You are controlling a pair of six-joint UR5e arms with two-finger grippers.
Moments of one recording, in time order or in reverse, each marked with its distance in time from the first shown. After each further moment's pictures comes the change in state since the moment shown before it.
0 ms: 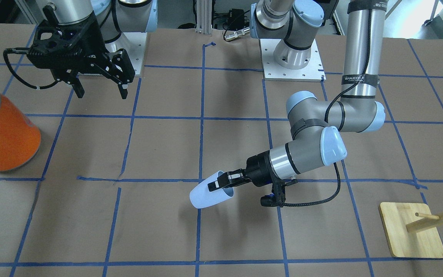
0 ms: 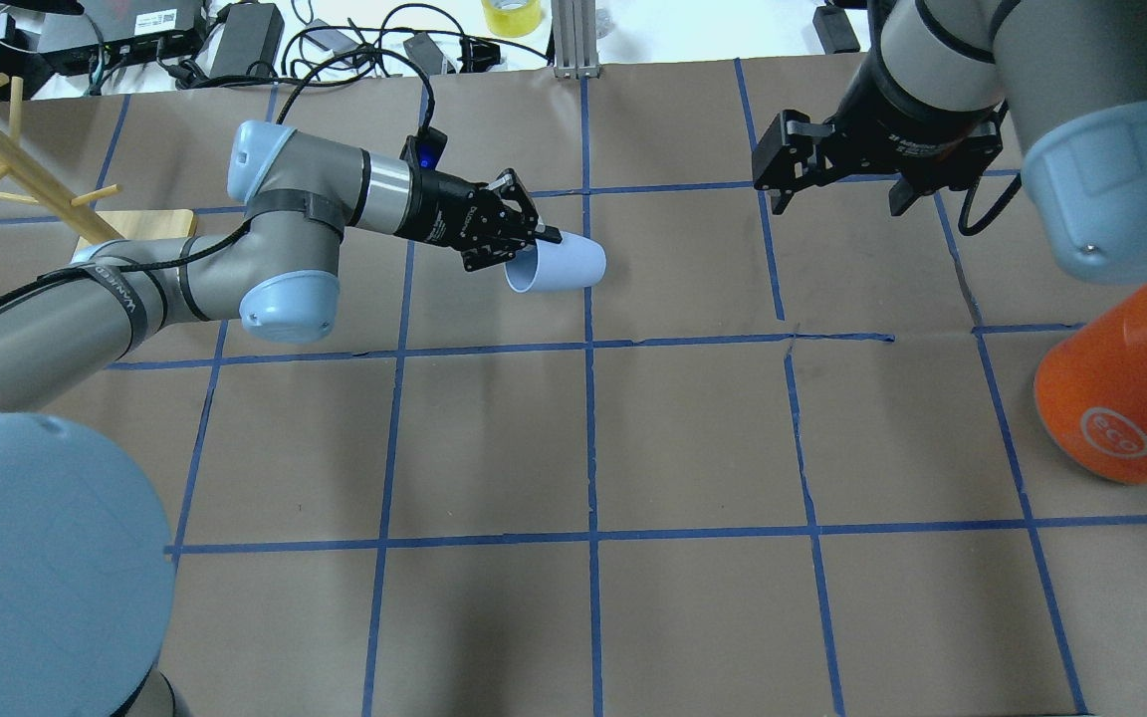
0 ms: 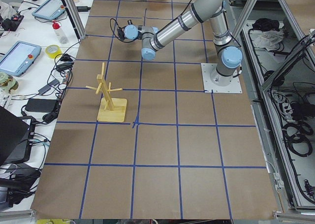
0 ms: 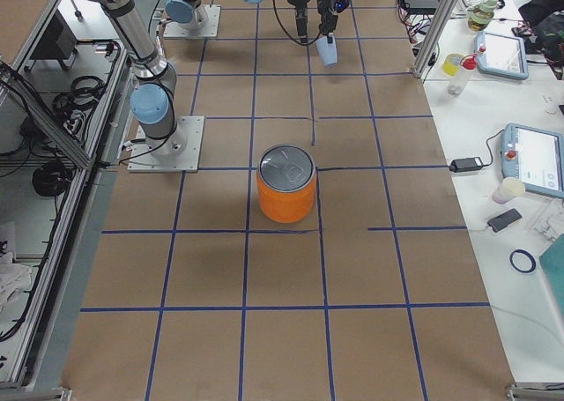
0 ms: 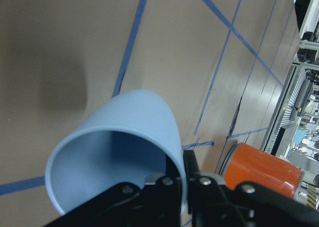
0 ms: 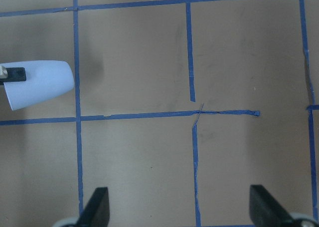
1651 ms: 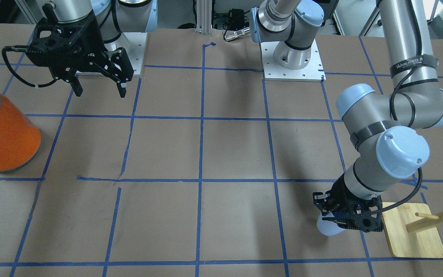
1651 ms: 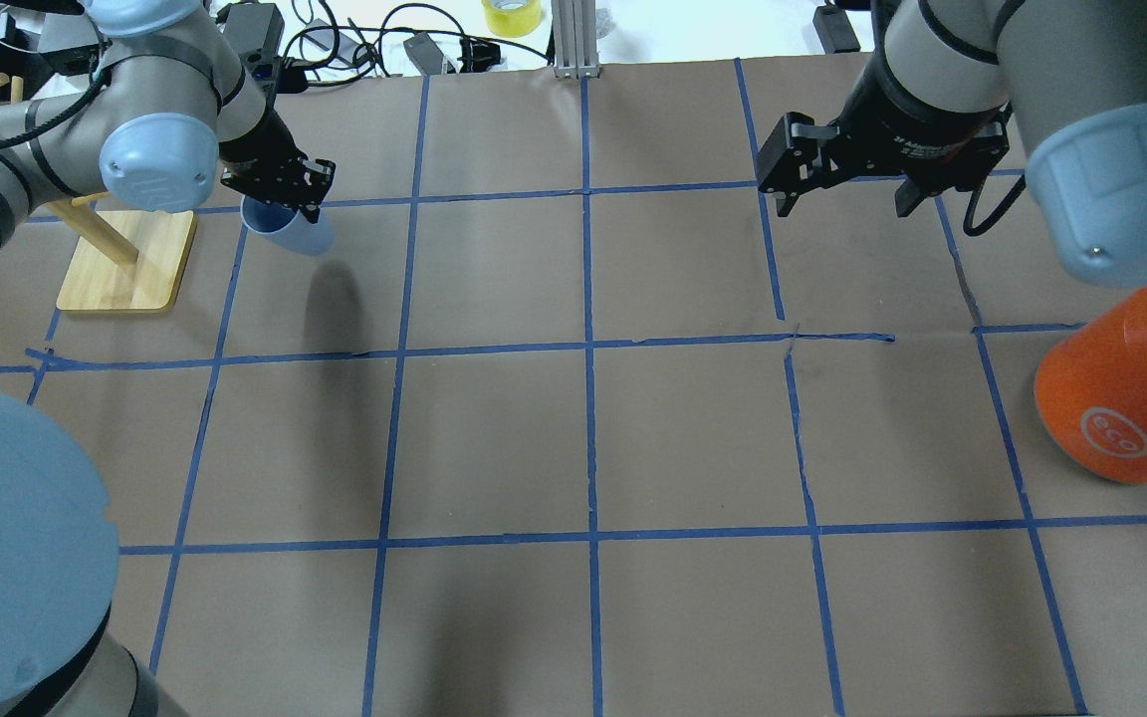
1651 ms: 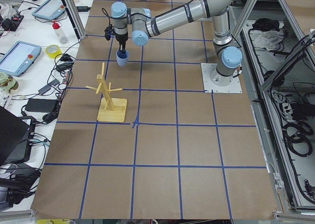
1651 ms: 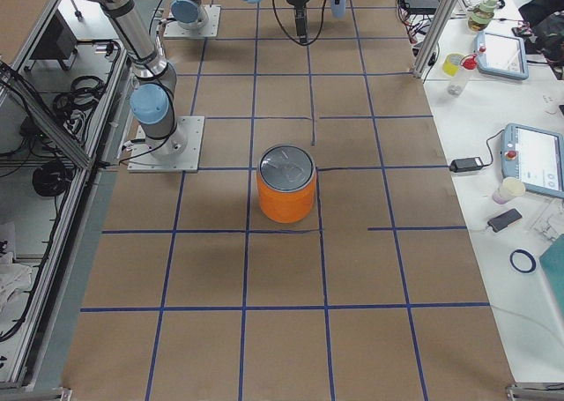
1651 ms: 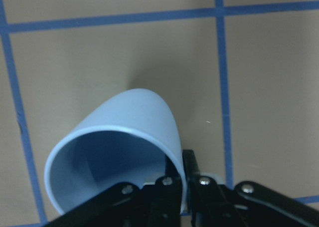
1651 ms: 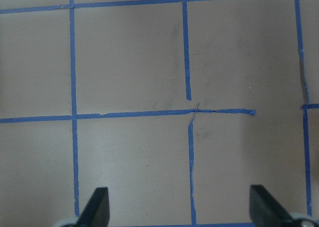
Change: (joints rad) left arm 0.135 -0.010 0.279 -0.373 0.894 0.707; right arm 0.000 -0.005 0.001 0.008 -0.013 -0.008
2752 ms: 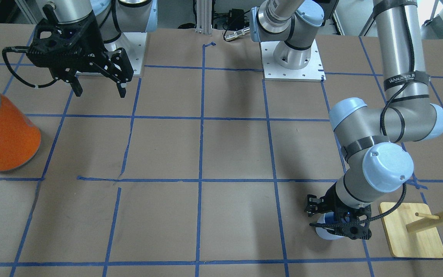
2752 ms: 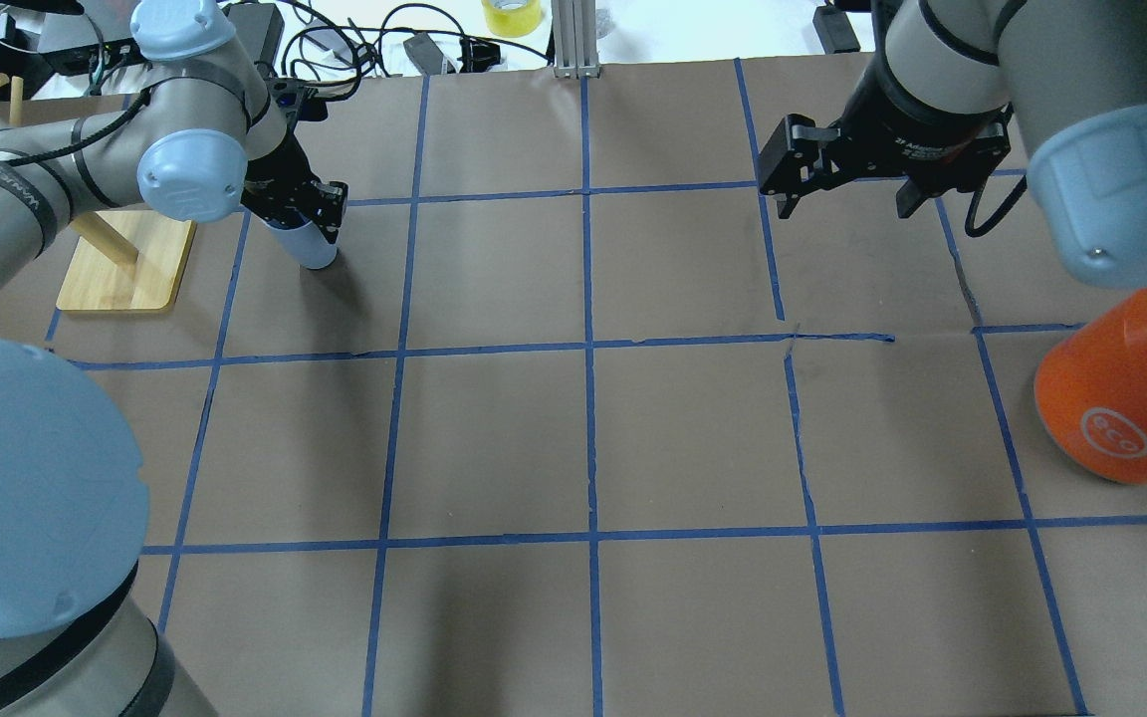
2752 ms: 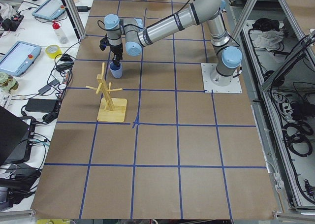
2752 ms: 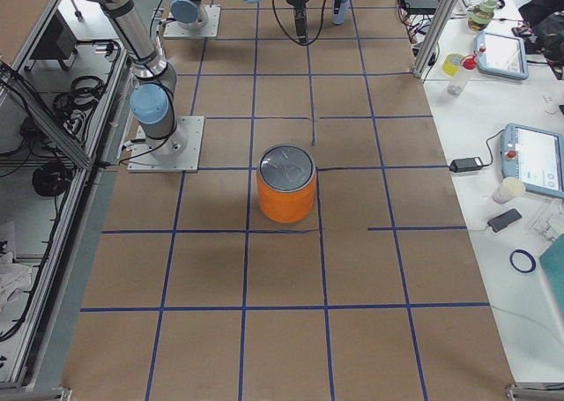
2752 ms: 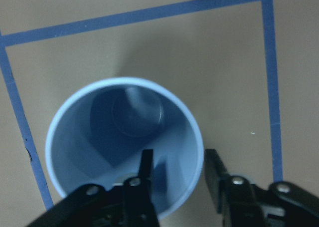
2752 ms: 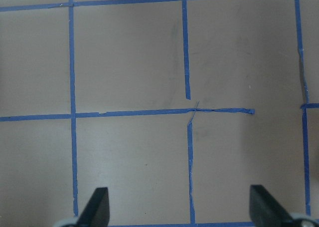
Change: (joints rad) left arm -0.024 -0.032 0.009 0.002 0.046 0.042; right arm 0.000 -0.001 0.001 0.003 -0.001 -0.003
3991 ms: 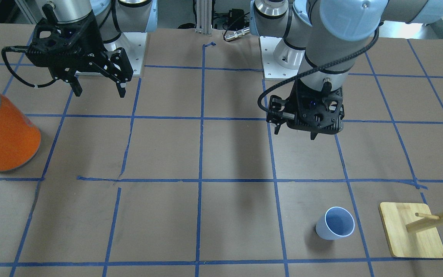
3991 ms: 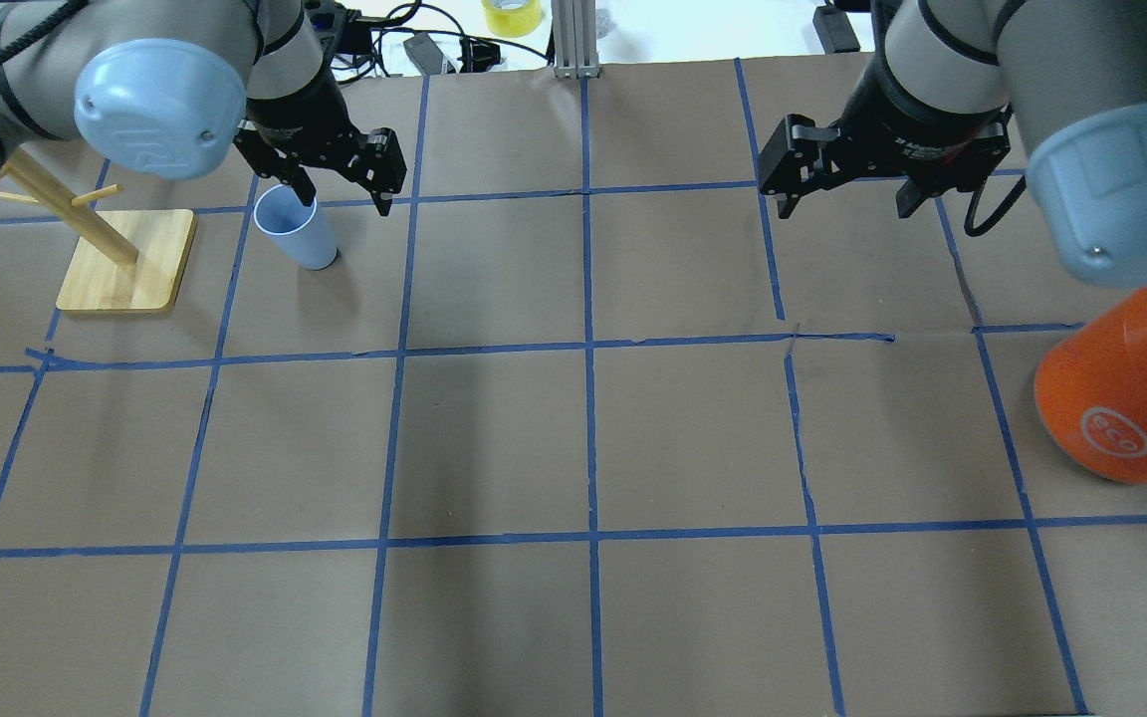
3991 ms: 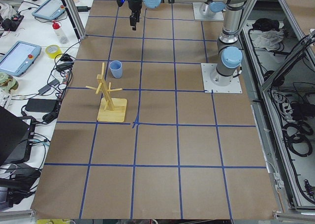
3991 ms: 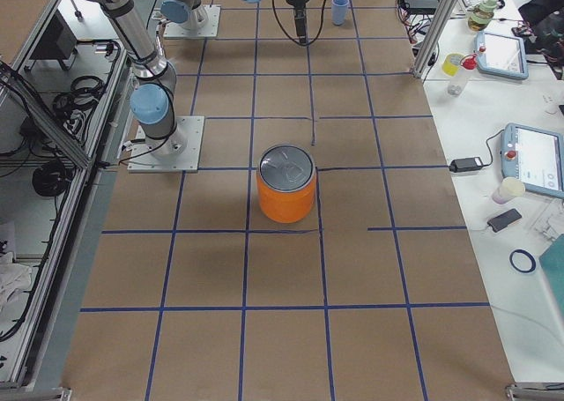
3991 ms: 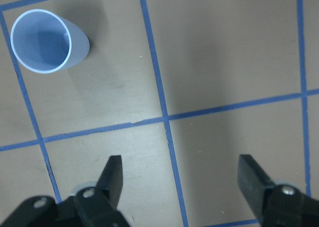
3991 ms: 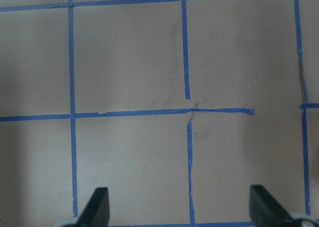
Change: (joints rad) left arm -0.199 0.399 0.015 -0.418 0.033 -0.174; right arm -0.001 0.000 0.000 0.000 -0.001 0.000
